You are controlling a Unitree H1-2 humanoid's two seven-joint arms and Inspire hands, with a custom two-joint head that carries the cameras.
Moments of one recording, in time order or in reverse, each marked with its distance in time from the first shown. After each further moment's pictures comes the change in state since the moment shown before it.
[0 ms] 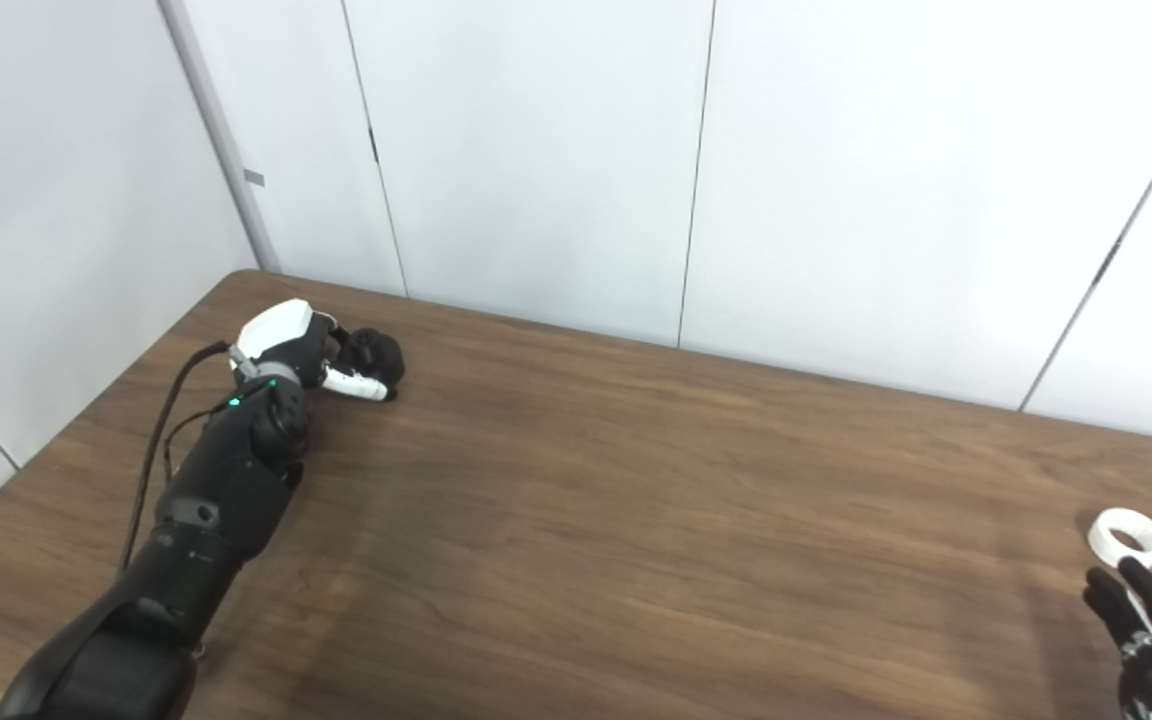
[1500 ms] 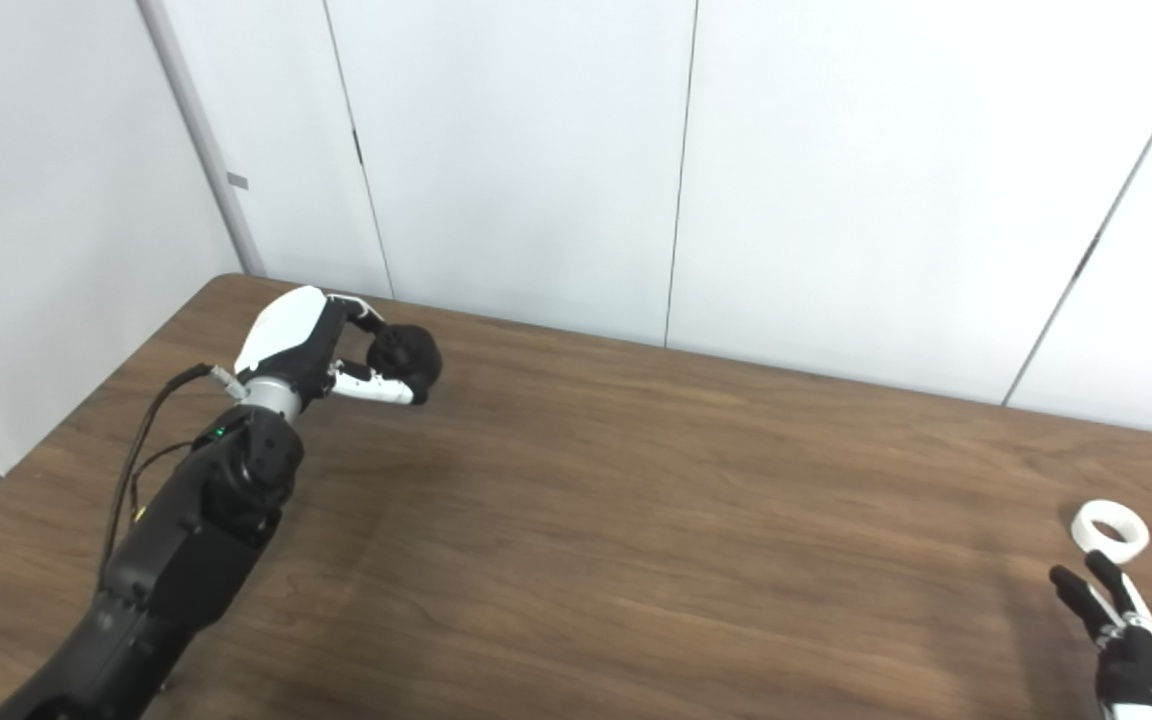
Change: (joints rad) left arm 0.199 0.022 -0.097 -0.521 -0.152 -0.006 0.011; right arm 0.011 0.009 0.008 -0.016 -0.067 0.006 -0.019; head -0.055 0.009
